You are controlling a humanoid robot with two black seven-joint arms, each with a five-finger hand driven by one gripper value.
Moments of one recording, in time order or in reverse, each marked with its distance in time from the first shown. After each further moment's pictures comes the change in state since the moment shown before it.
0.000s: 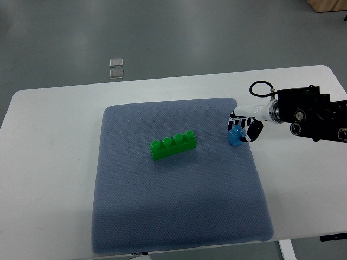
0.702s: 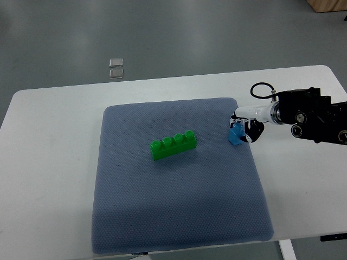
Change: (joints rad) left arm 0.000 0.000 0.000 0.000 0.000 0.000 0.000; right arm -0.010 -0.006 0.000 -0.003 -0.025 -0.012 0.005
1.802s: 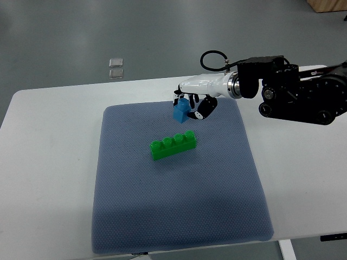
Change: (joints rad) left arm 0.000 0.000 0.000 0.000 0.000 0.000 0.000; right arm 0.170 0.115 0.113 0.085 -0.097 -0.021 0.155
